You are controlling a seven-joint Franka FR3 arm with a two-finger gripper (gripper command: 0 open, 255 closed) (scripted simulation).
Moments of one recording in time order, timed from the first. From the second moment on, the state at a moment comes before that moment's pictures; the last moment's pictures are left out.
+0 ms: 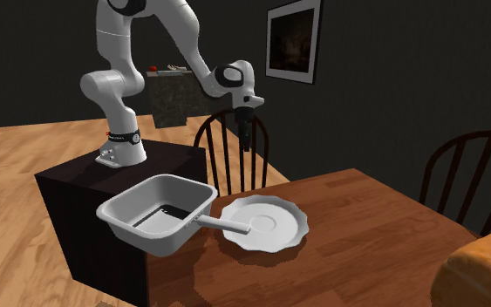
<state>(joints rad) -0.09 0.25 0.31 -2.27 -0.89 2.41 0.68</state>
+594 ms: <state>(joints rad) 0.02 0.63 0.21 -1.96 -1.14 2.36 0.84</state>
